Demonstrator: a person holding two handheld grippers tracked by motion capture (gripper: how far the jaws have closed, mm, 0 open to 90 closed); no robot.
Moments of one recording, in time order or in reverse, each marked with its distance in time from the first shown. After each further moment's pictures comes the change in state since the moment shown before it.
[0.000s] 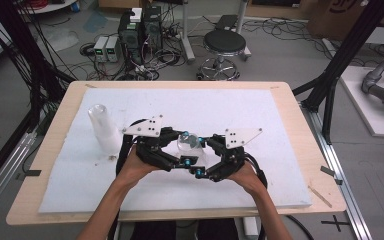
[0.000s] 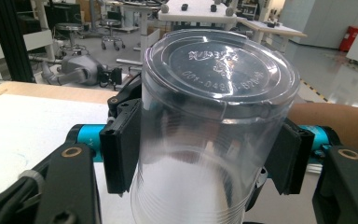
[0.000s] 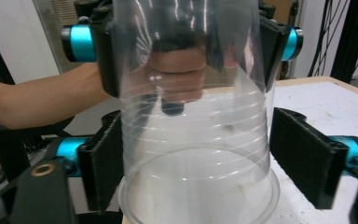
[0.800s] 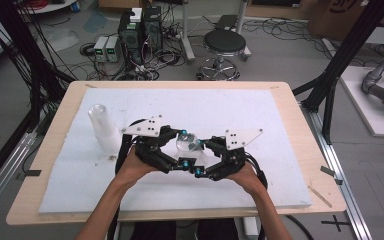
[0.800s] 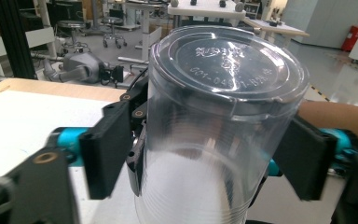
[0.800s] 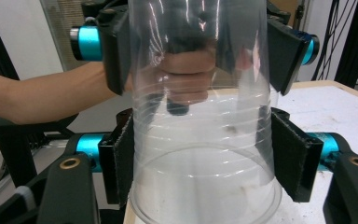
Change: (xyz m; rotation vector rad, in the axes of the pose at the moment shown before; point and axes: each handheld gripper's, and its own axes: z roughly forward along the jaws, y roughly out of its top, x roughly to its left) left arm 0.001 -0.001 -0.002 0.007 0.010 -0.005; right arm 0.001 0.001 -0.001 -0.001 0.018 -0.024
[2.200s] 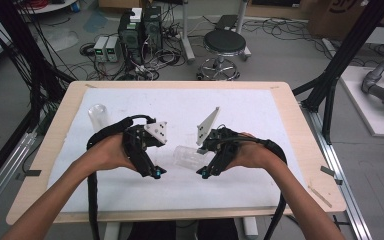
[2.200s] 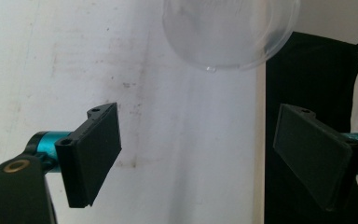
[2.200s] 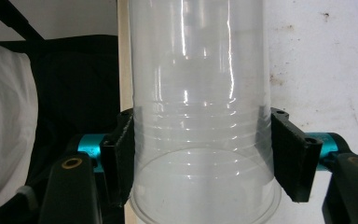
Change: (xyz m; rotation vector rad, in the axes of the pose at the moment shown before) left arm -0.003 0.036 -0.017 0.860 0.114 0.066; right arm -0.001 0.073 0.024 0.901 -0.038 -0.021
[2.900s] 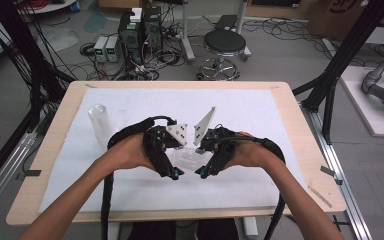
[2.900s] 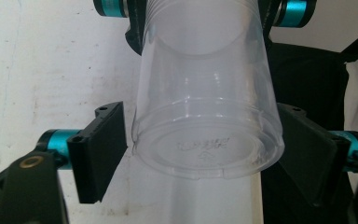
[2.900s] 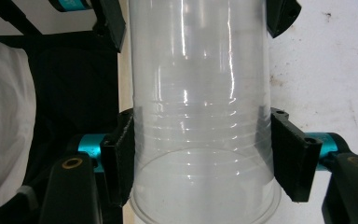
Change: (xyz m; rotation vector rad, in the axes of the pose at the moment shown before) left arm -0.002 0.033 0.022 -0.011 -0.045 0.056; right arm 0.000 0.006 0.002 0.021 0.001 -0.010
